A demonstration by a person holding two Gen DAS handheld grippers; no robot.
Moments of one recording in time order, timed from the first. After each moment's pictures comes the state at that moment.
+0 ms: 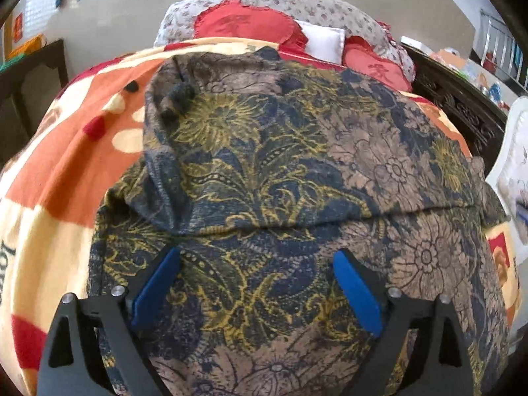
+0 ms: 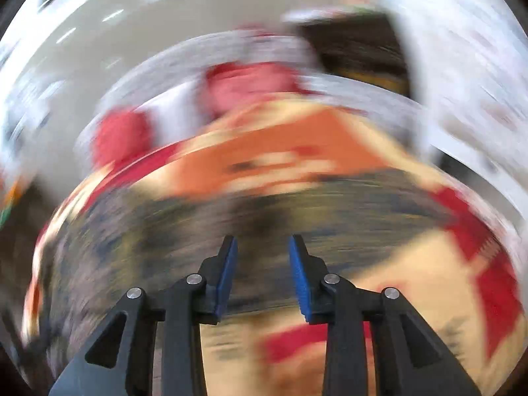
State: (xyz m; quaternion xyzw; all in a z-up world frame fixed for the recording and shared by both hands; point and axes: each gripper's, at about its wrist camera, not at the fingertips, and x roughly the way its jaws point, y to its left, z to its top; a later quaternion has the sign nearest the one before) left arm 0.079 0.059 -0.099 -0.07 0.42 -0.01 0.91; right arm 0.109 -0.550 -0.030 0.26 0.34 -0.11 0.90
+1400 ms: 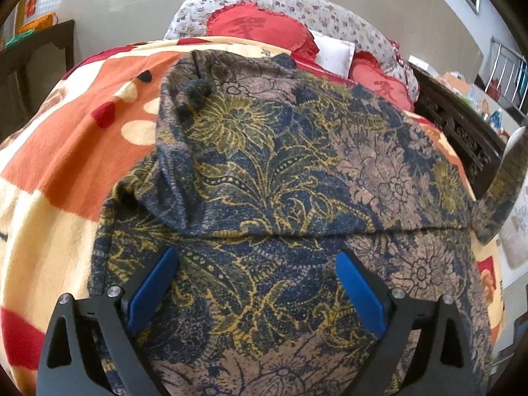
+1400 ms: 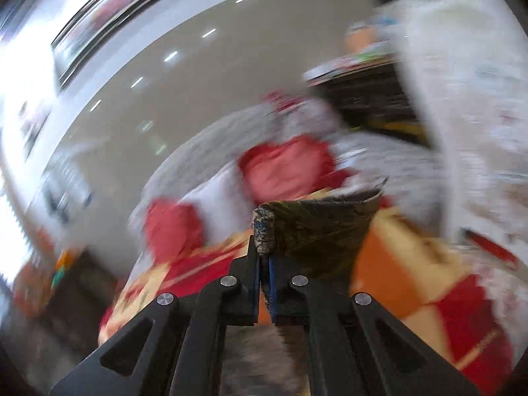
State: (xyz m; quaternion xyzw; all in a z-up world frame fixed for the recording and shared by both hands) left arm 0.077 0.075 -0.098 -0.12 0.40 -0.01 0.91; right arm 0.168 -0.489 0.136 0.23 0.23 0.09 0.94
